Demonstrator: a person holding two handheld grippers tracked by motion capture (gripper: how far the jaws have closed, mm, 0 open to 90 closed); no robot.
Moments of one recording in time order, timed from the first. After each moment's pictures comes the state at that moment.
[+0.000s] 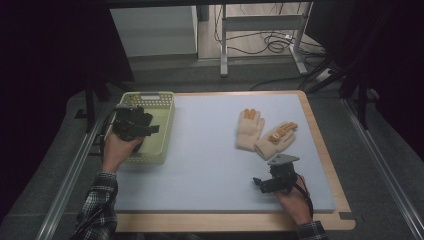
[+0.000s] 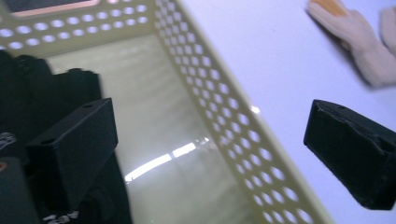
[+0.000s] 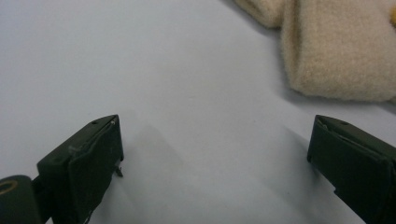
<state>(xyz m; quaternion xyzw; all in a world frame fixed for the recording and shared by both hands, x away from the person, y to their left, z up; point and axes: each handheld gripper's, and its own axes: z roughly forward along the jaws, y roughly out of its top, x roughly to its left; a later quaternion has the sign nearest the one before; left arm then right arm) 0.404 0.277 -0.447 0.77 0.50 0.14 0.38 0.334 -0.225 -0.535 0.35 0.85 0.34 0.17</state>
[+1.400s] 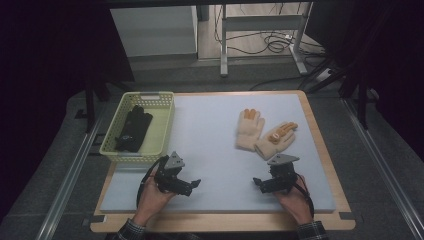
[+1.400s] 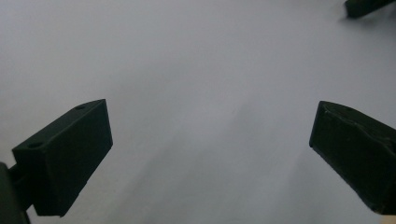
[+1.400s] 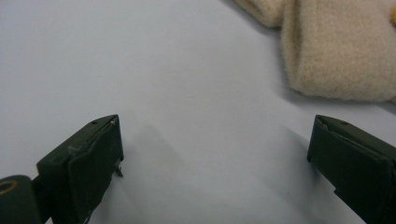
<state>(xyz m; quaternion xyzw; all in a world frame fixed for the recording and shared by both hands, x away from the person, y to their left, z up) 0.294 0.145 -0.526 0.84 0.35 0.14 0.38 0.334 -0.225 -0.535 0.35 0.85 0.34 0.17</state>
